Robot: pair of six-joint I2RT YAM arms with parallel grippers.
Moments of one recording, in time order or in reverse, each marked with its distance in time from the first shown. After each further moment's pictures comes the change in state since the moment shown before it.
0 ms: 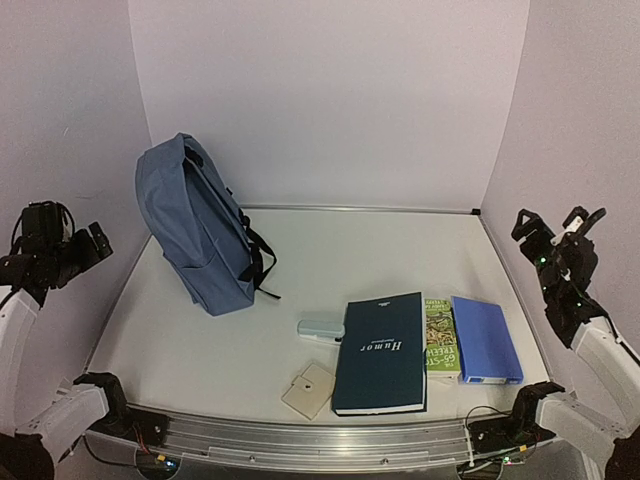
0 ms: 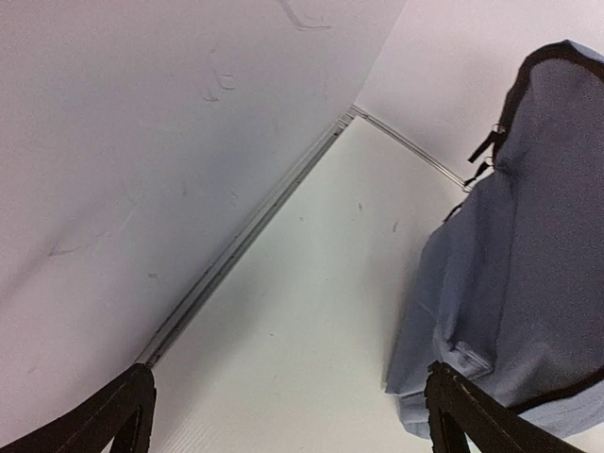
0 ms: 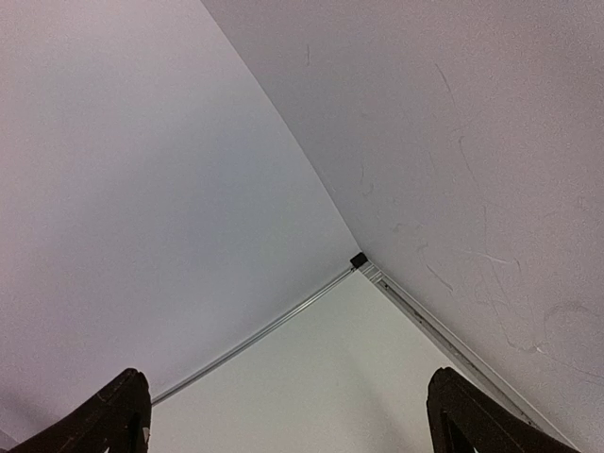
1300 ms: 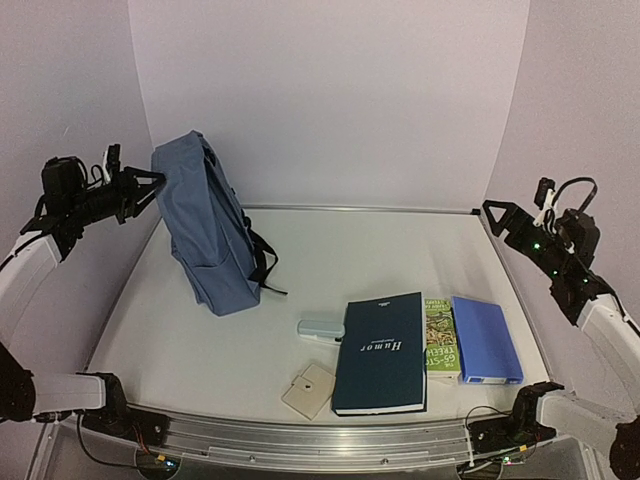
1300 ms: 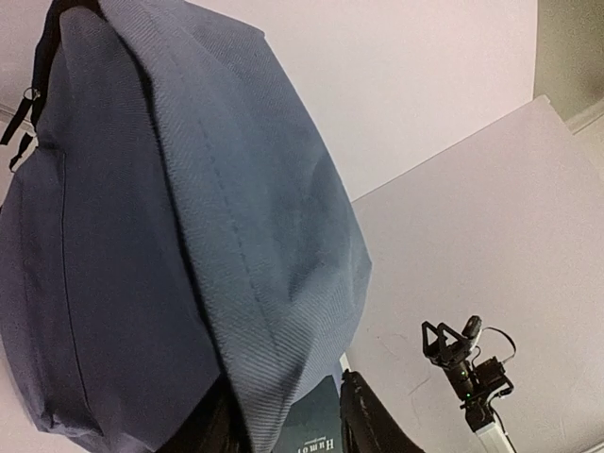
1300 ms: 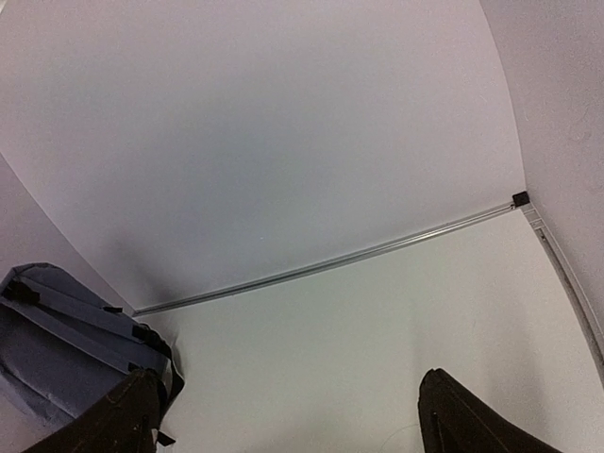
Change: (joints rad) left arm -0.044 0.354 0.107 0.643 1.006 -0.382; right arm 0.000 0.094 0.166 -0.131 -0.540 -0.073
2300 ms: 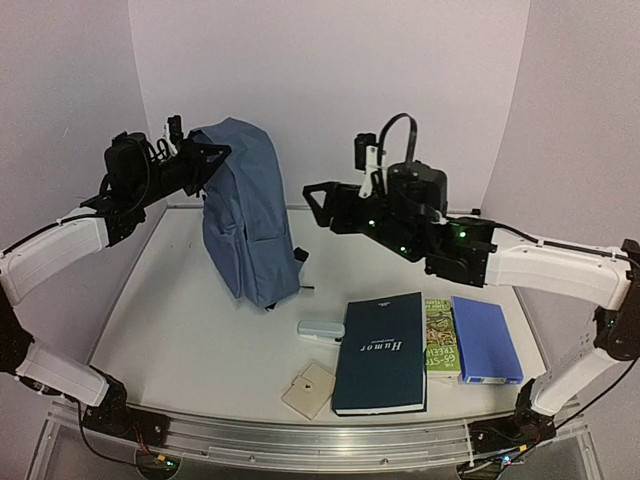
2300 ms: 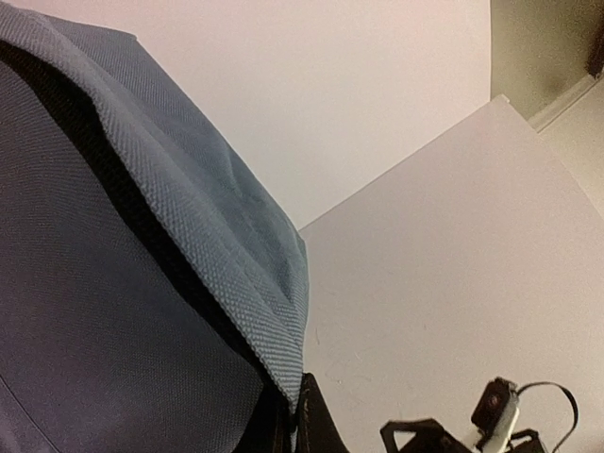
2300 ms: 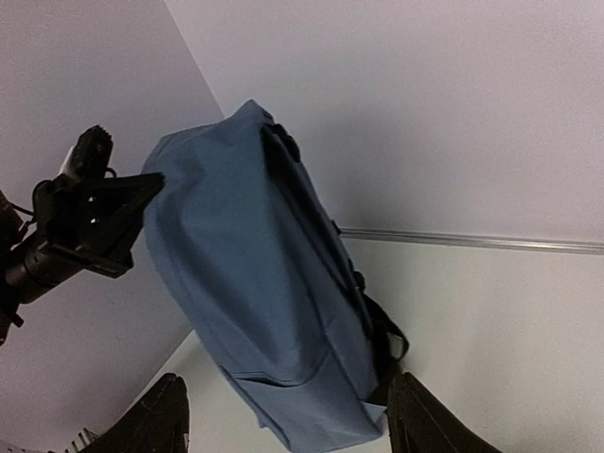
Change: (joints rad) left arm -0.474 0.257 0.122 0.357 -0.434 -0.137; right arm 0.968 0.645 0.619 -0.006 0.588 -0.031
